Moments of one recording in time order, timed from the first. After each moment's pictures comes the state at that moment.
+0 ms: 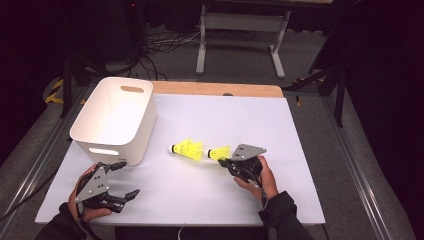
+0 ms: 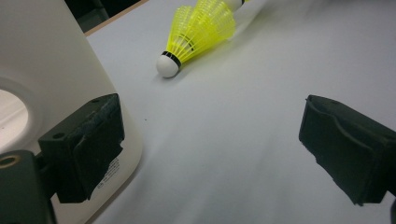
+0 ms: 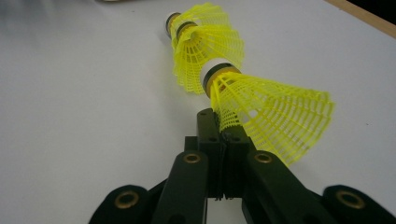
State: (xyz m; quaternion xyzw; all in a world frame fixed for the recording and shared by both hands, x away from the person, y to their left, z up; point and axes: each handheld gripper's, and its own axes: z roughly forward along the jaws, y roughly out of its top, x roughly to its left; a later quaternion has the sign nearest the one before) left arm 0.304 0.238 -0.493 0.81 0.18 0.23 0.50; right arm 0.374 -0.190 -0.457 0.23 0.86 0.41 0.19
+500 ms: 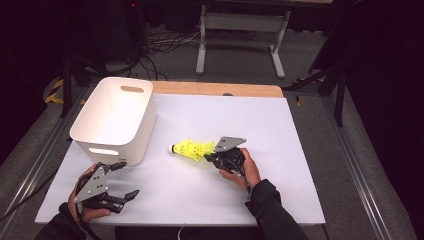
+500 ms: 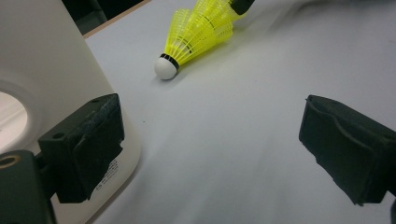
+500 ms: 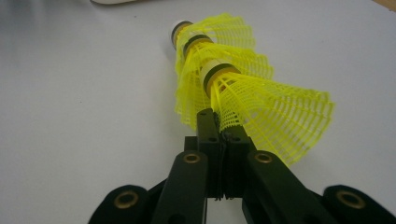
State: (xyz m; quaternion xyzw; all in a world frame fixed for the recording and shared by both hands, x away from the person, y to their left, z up) left arm 0.304 0.239 -0.493 0.81 0.18 0.23 0.50; right arm 0.406 -0.151 -0.469 0.22 0.87 0.41 0.16
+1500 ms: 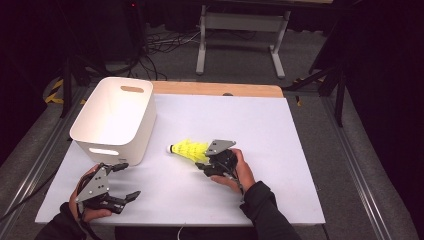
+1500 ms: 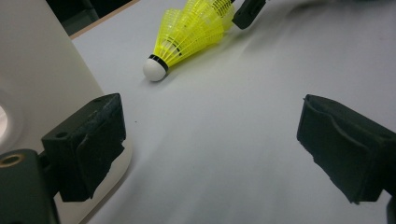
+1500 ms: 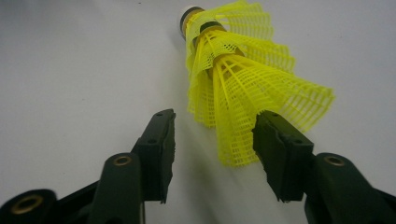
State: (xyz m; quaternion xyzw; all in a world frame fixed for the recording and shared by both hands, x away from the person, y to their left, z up) left arm 0.305 0.236 -0.494 0.82 0.17 0.22 0.50; right arm 0.399 -0.132 -0.475 0.22 0.88 0.38 0.17
